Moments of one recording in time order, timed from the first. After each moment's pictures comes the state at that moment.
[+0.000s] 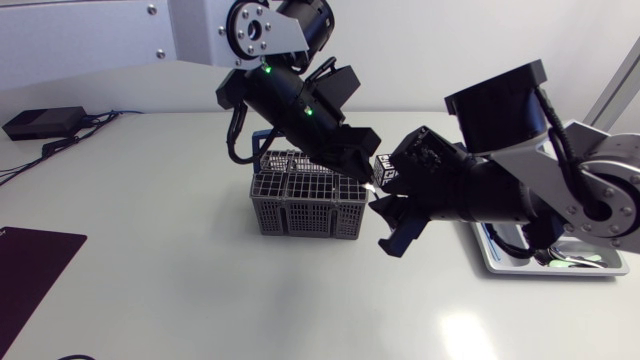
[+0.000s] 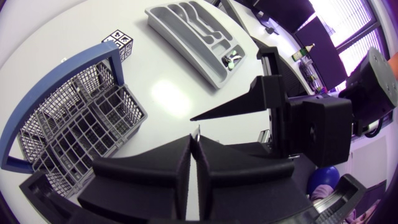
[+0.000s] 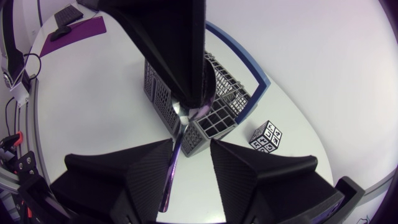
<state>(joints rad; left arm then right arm) -0.66 1.91 1.76 -0.91 0.53 0.02 0.60 1.23 0.84 -0.34 -0.01 -0.37</state>
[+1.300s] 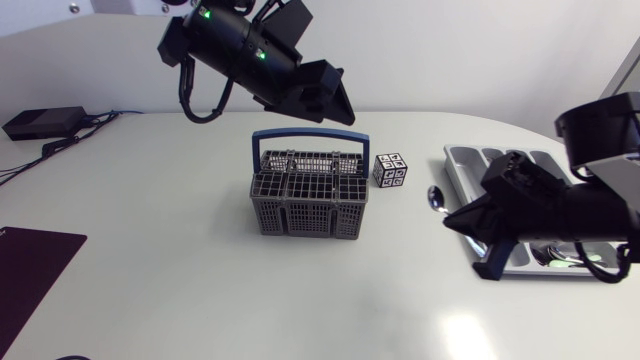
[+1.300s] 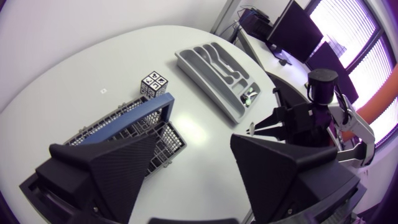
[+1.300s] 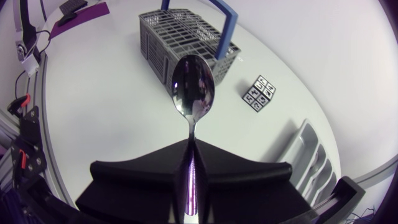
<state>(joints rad) -0.54 1.81 1.78 -0.84 0.47 0.02 0.11 1.07 0.73 -0.58 -0.36 -0.72</state>
